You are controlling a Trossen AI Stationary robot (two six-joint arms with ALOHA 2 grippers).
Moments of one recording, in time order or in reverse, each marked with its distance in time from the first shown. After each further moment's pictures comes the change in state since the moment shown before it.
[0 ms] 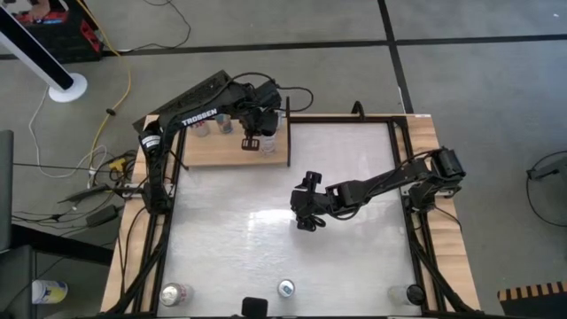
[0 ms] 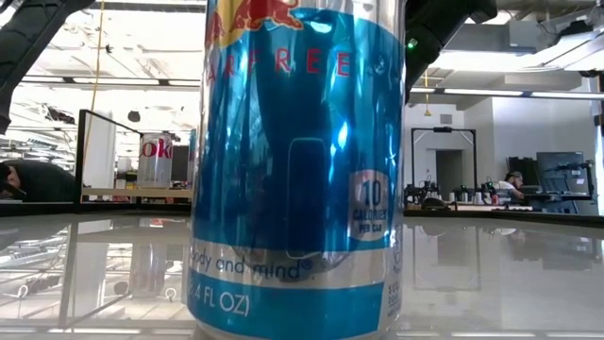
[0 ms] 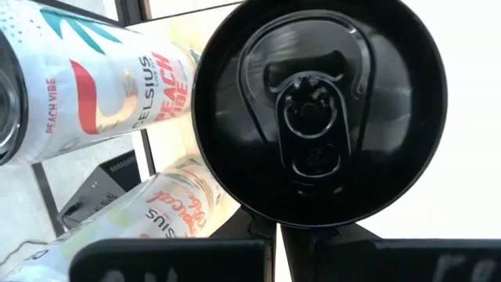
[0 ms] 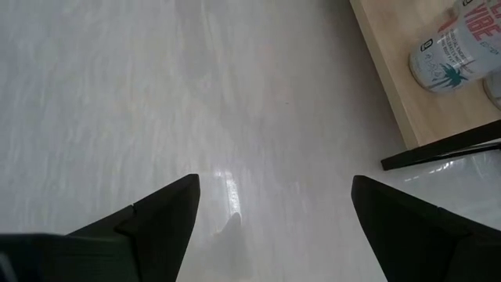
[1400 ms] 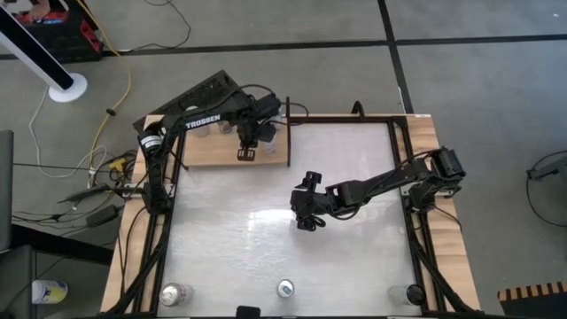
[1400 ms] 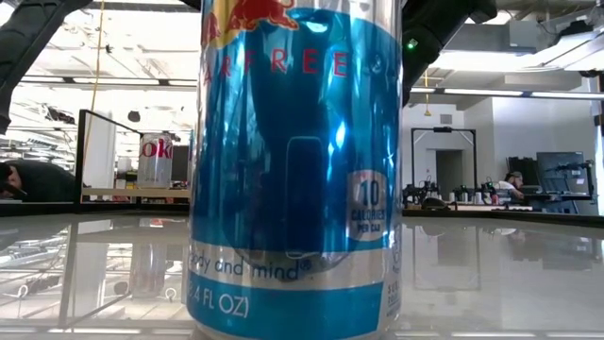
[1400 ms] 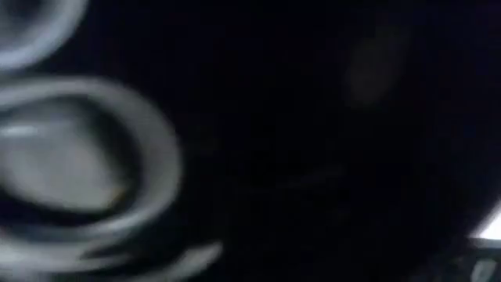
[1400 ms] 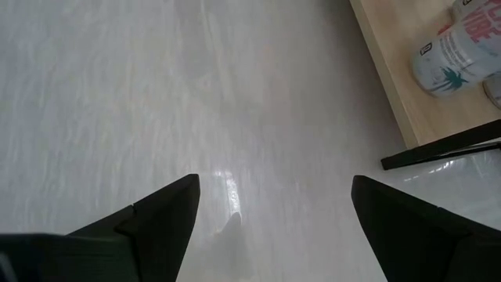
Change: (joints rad) left arm 0.000 -0.006 -0.162 -0.026 0.081 -0.017; right arm 0.001 0.000 0.000 -0.001 0.000 0.000
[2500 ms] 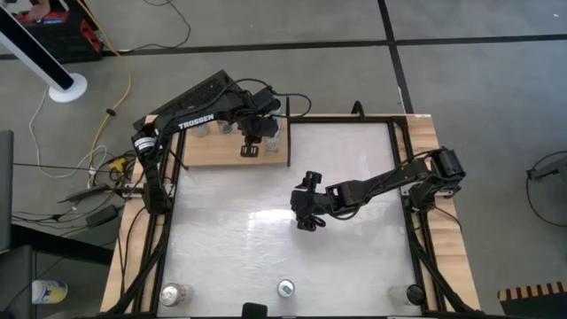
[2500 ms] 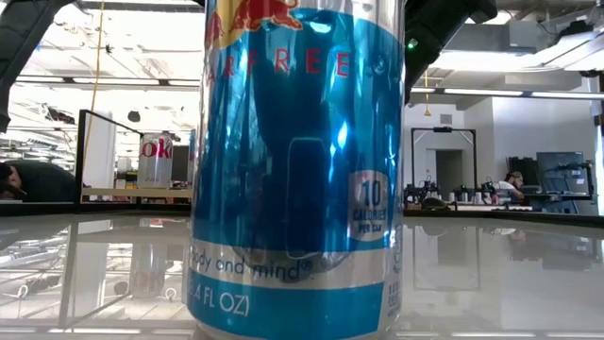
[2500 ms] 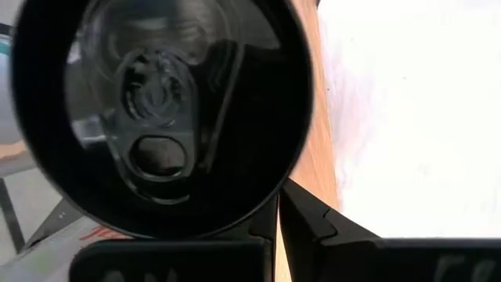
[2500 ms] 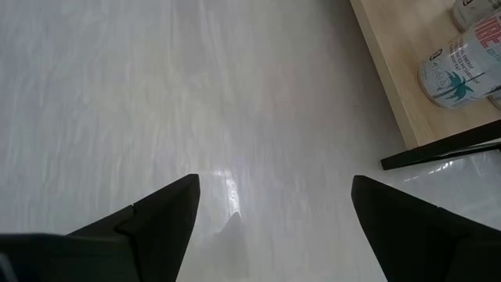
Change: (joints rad) left arm -0.004 -0.058 -0.001 0.145 0.017 0.024; right arm -0.001 0.000 0.000 -0.001 0.000 -0.003
